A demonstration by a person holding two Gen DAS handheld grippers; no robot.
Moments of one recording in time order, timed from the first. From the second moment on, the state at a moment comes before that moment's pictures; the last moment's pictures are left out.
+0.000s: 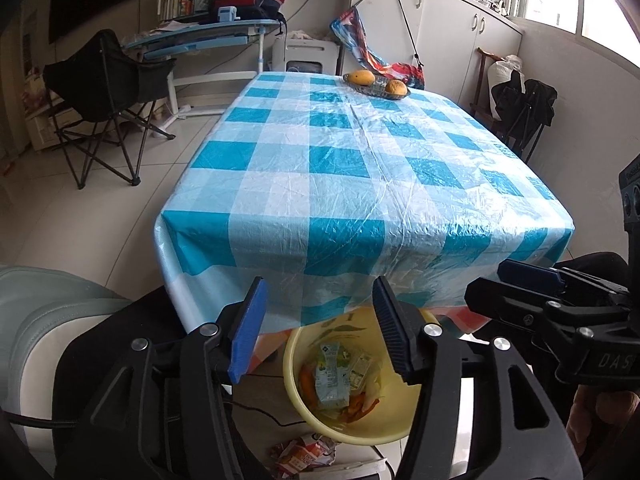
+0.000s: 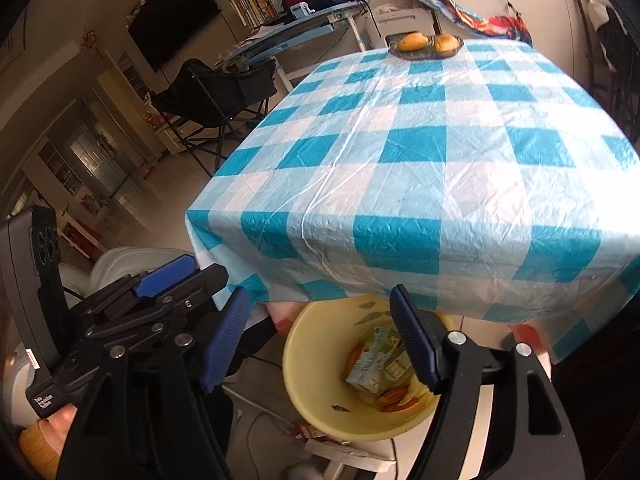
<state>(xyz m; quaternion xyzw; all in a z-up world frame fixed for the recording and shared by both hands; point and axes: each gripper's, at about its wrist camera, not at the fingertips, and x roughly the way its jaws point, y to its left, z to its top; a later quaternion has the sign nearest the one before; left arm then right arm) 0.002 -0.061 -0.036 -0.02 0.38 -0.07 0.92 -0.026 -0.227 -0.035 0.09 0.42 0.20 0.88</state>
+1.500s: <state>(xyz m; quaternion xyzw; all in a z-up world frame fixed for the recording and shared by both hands) -0.016 -0.030 0.008 0.01 0.22 0.02 0.98 -0.061 -0.270 0.007 -0.02 0.27 -0.04 0.96</state>
